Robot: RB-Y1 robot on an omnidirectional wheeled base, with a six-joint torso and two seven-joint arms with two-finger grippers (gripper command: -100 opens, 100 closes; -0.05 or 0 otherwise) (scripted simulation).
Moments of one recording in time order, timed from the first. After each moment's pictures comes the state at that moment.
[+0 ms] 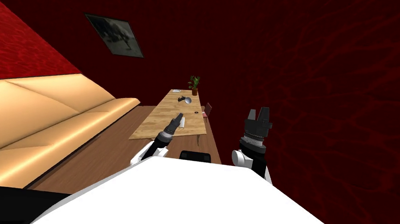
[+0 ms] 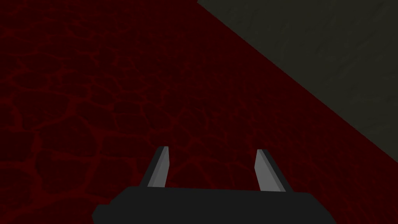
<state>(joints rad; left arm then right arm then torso) 0.42 0.42 -0.31 -2.03 0.02 -0.62 -0.43 0.52 0.01 -0.01 -2.34 0.05 -0.56 0.12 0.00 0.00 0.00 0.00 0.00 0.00</state>
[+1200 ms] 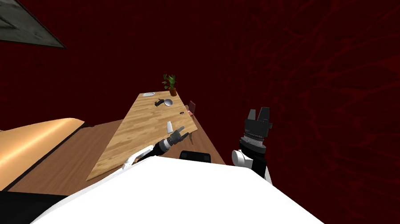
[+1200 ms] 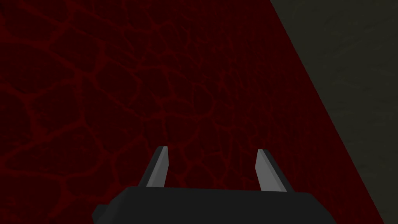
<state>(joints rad) 0.35 0.74 -0.54 -1.79 -0.02 -0.65 -0.70 0.52 0.01 -0.01 -2.34 0.05 -0.56 0.12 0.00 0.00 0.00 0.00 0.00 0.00</state>
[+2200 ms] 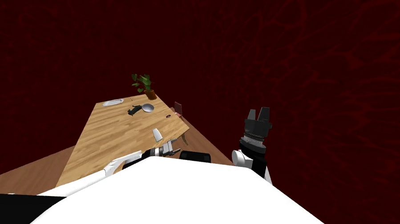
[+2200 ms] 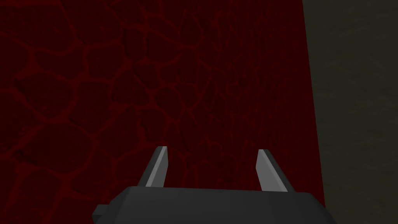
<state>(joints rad) 0.31 1.01 -0.74 -1.60 -0.07 -0.64 -0.94 0.52 0.01 -0.01 -2.34 0.05 -0.56 0.12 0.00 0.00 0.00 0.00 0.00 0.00</state>
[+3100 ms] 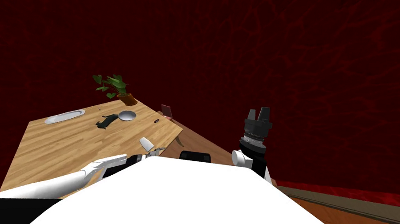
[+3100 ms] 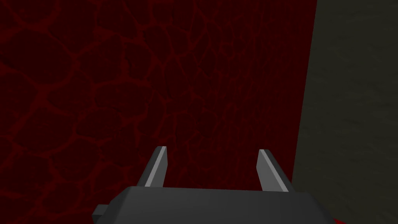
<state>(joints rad) 0.24 1.20 -0.94 -1.43 -0.14 -0.57 -1.13 0.52 0.01 -0.01 -2.34 0.05 -0.56 0.12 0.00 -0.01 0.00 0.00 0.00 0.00</state>
